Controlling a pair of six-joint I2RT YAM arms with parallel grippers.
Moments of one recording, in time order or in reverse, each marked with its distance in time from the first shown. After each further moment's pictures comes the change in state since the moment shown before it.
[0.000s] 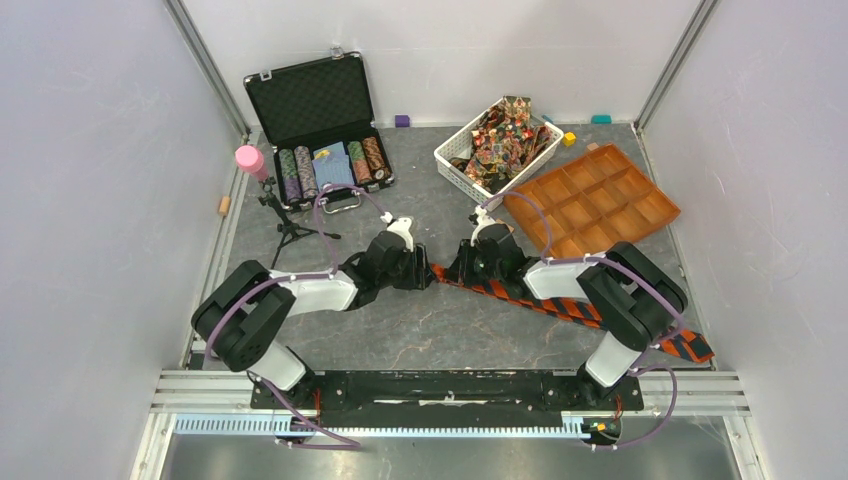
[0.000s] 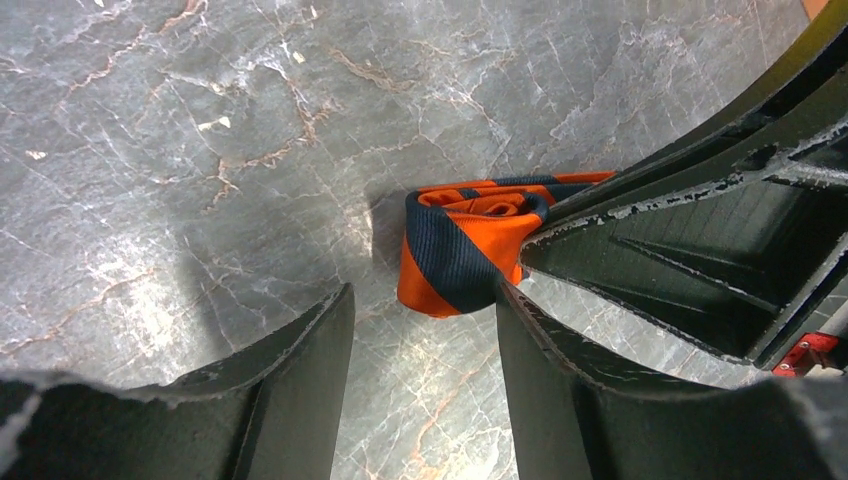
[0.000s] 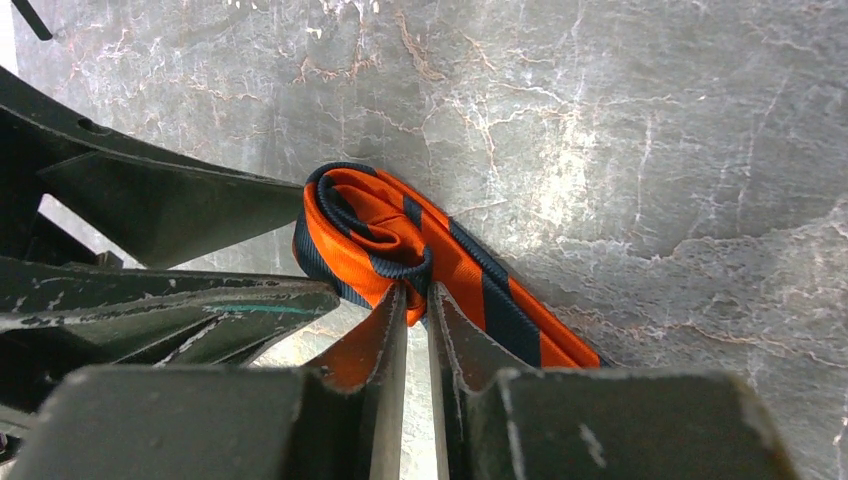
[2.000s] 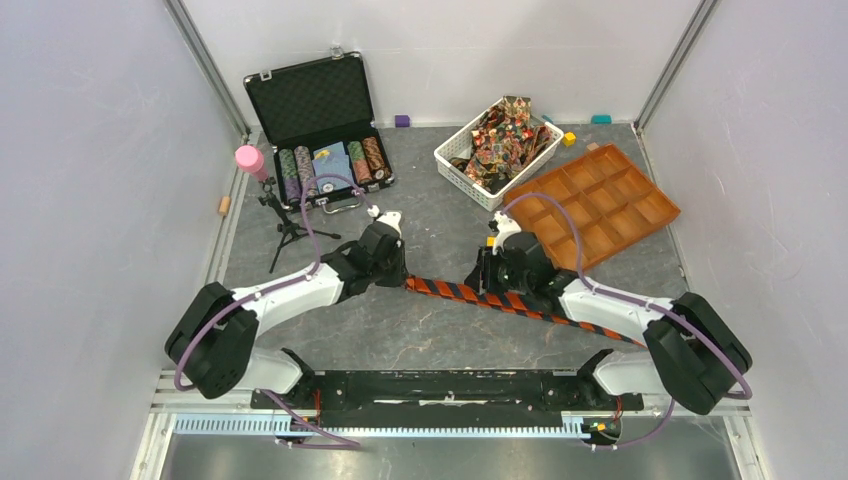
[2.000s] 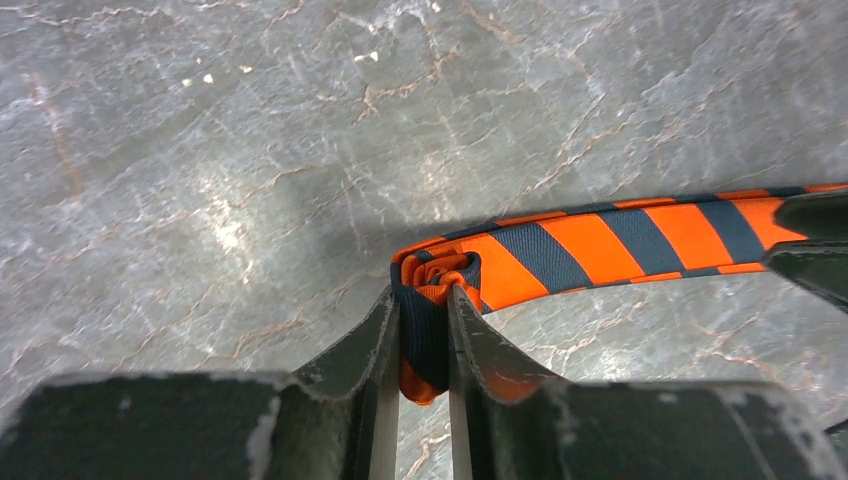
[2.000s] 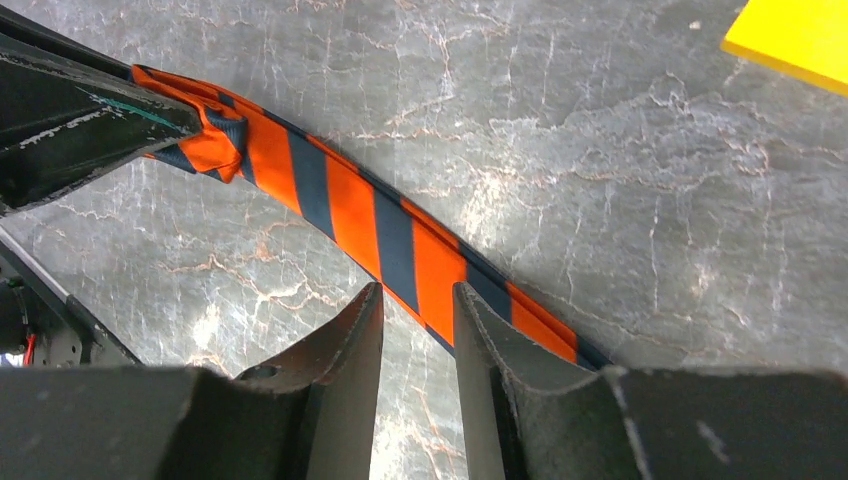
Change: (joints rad) left arm 0.045 -0.164 0.081 -0.378 -0.068 0.027; right arm -0.019 -0.356 -0.119 -0.218 0.042 -0.163
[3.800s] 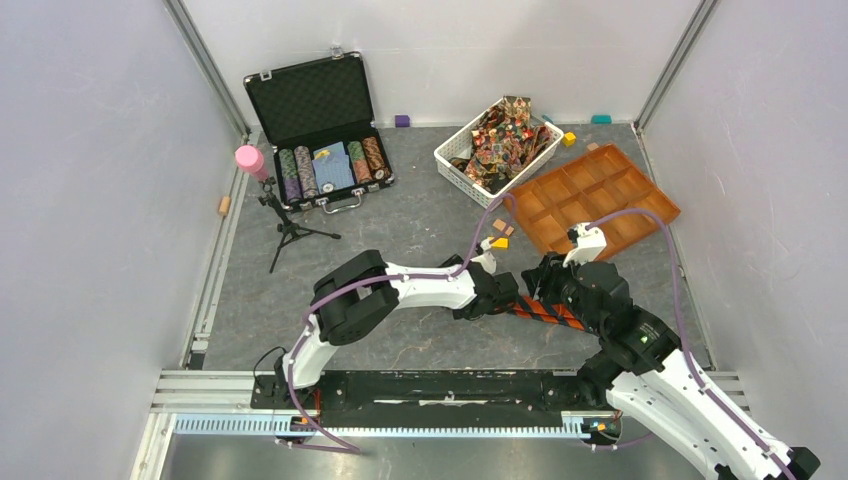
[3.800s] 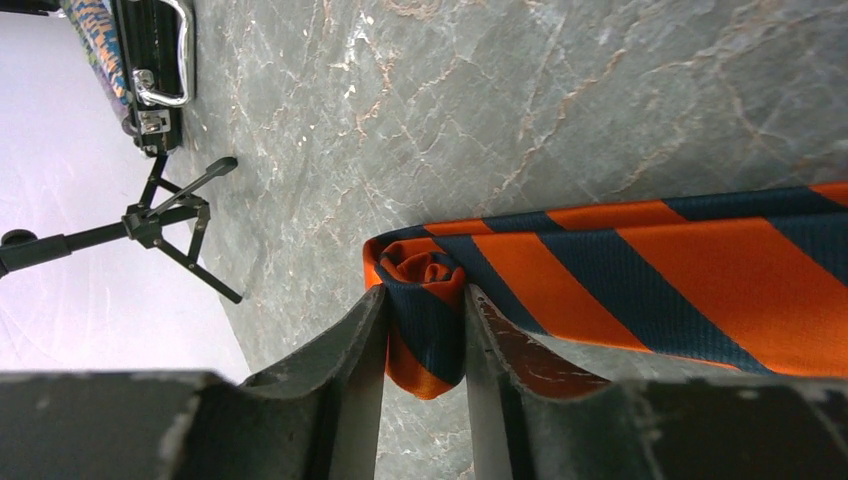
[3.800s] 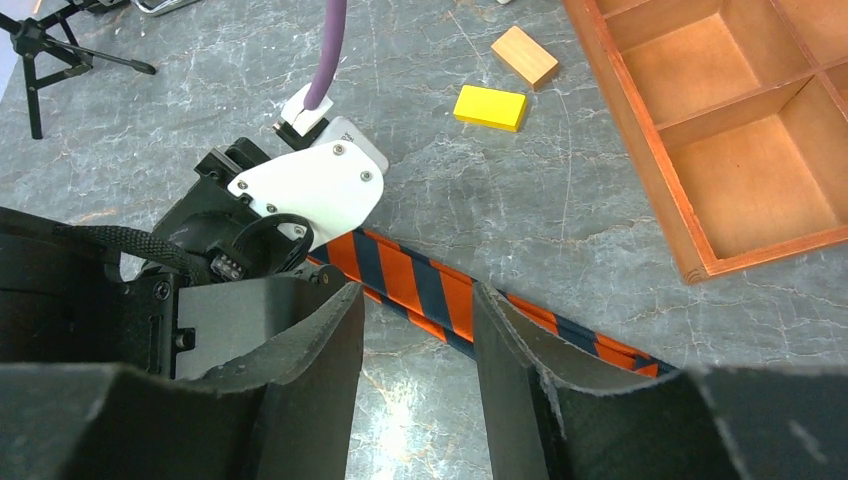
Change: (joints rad) left arm -0.513 0.755 0.769 -0.838 -0.863 0.063; right arm 0.000 -0.823 0.026 -0.634 0.370 -0.052
